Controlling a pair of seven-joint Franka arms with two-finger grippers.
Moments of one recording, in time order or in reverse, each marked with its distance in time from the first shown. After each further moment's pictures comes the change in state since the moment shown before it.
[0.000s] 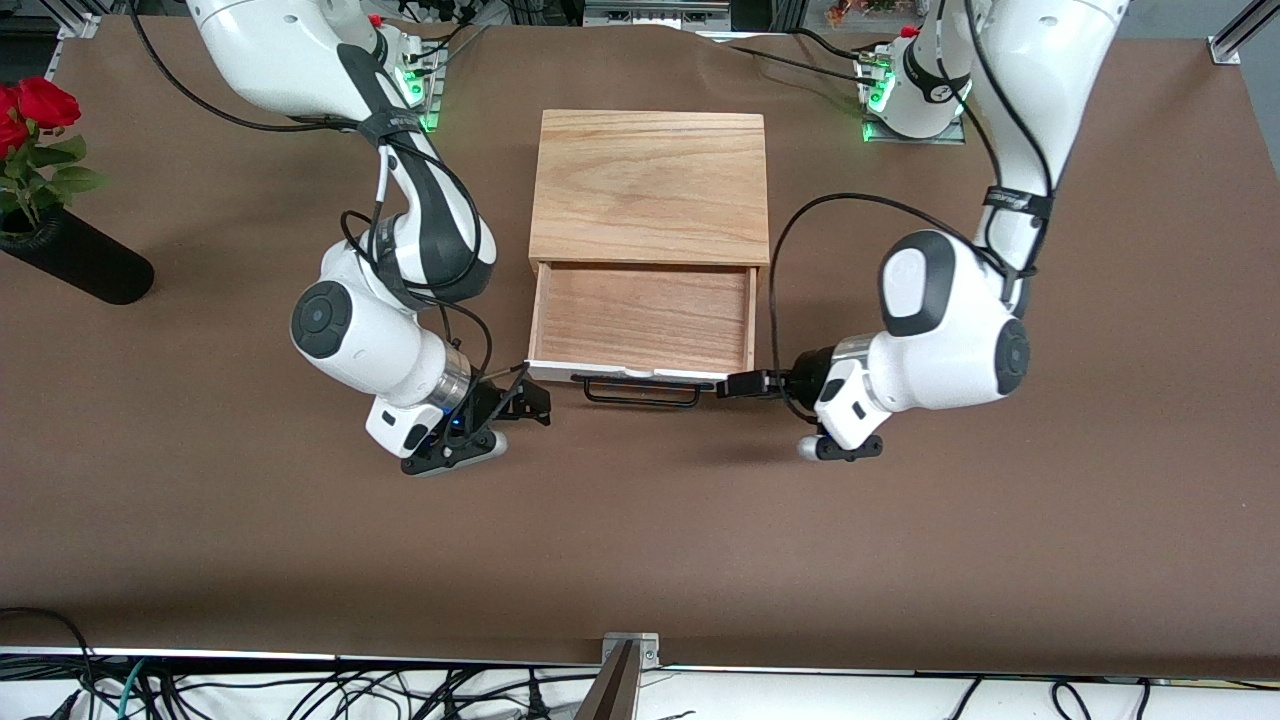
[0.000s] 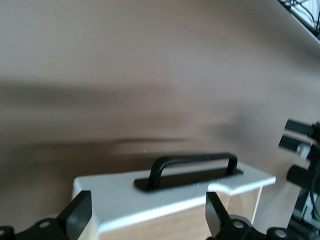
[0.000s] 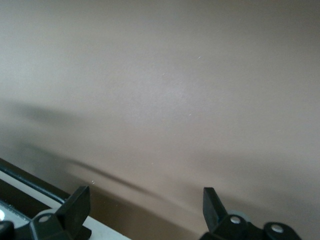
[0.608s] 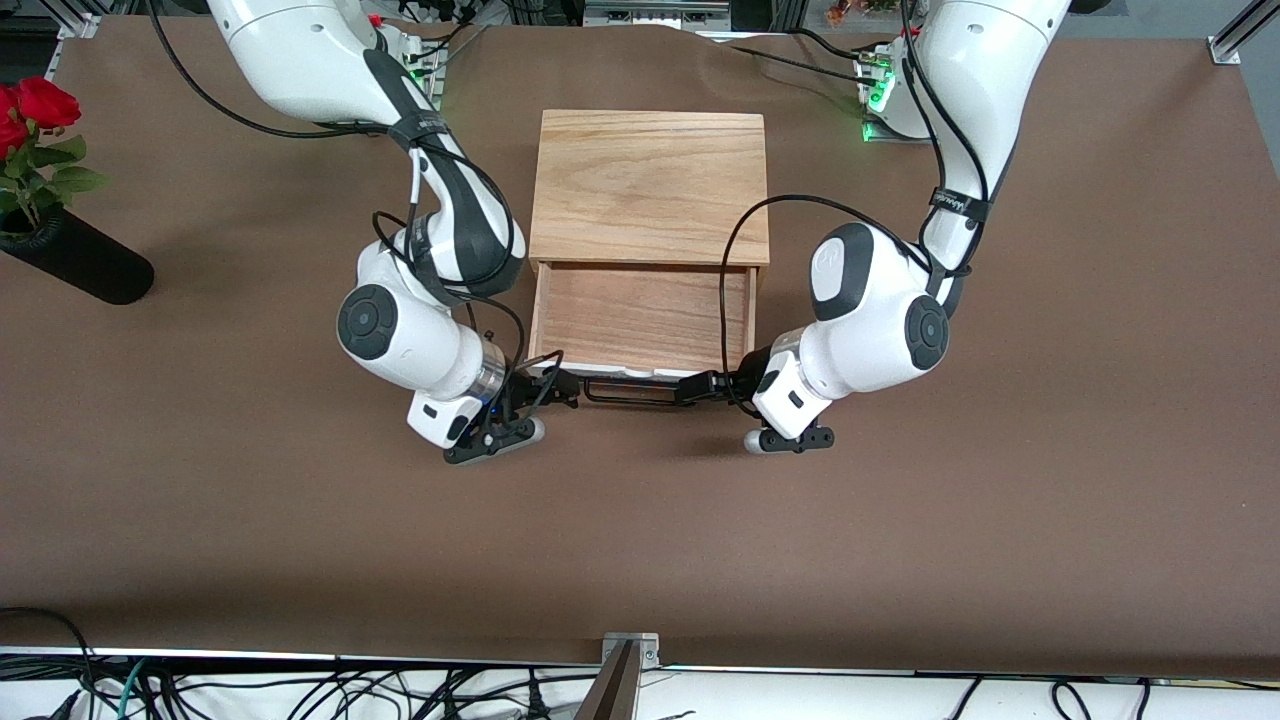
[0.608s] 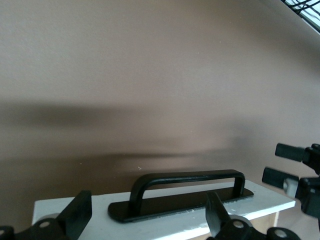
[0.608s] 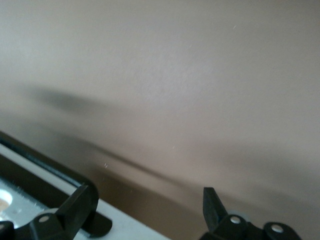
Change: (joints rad) left arm -0.096 0.029 0.026 0.003 0.062 0.116 -0.048; right arm 0.028 0.021 0.026 0.000 0.000 -0.040 0.000
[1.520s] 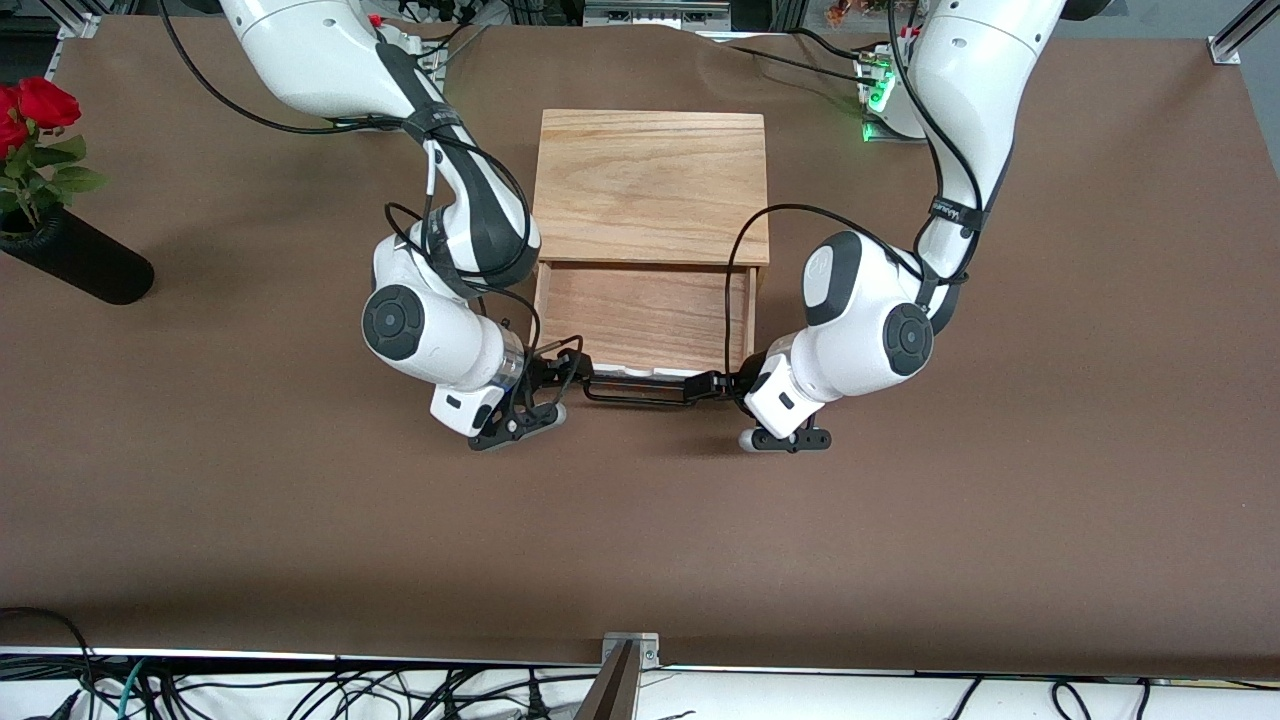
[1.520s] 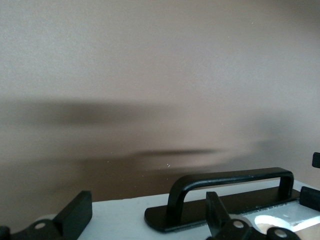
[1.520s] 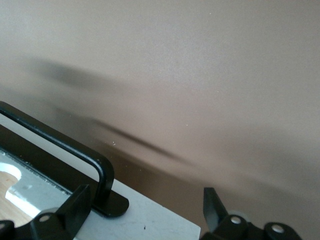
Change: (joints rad) left arm -0.011 0.024 0.007 -0.018 0.078 -0.012 0.009; right arm 0.017 0.002 0.001 0.007 0.002 -0.064 0.000
